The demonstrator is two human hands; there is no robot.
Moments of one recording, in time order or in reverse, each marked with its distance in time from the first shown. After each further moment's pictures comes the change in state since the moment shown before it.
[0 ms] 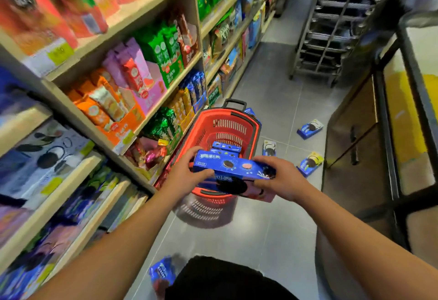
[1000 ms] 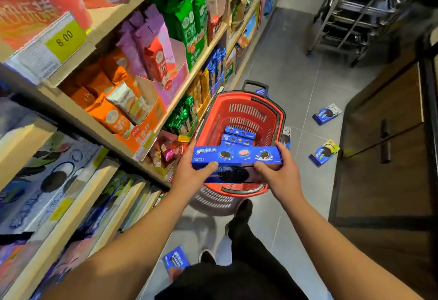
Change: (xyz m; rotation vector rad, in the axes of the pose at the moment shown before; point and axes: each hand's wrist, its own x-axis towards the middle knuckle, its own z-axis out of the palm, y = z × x) left_hand 0.083 -0.087 -0.090 -0.211 0.090 -0.235; right_hand 0.123 -0.073 0.121 0.506 0.401 0.309
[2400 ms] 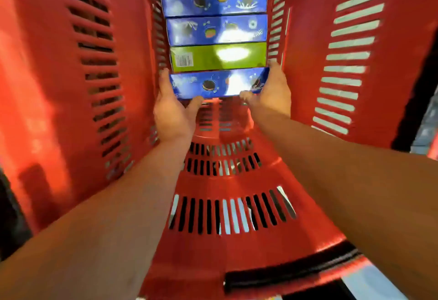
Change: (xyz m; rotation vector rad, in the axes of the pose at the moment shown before) left_hand 0.439 -0.447 0.220 0.606 -0.063 -0.216; right_hand 0.361 0.481 0.222 -0.356 0.065 0.564
